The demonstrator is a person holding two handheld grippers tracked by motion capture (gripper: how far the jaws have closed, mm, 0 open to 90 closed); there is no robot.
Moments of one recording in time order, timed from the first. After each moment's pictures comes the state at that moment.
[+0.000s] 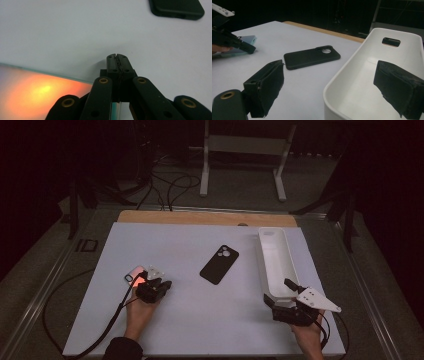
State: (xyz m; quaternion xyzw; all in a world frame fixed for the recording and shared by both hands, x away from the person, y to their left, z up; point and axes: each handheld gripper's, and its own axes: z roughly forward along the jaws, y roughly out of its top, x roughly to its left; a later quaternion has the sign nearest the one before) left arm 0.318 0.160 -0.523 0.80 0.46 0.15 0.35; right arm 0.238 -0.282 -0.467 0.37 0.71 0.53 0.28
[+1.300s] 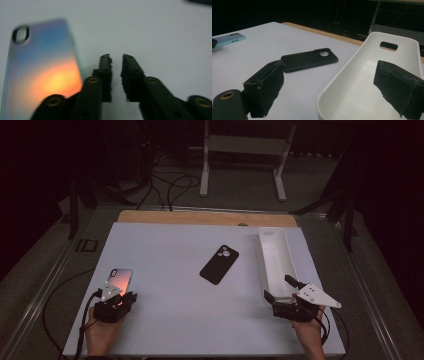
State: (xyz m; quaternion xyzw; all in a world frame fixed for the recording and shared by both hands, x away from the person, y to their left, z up) left arm 0.249 0.247 -0.501 0.75 0.50 0.21 0.38; right arm 0.247 -0.283 -0.462 0.36 0.71 0.53 0.29
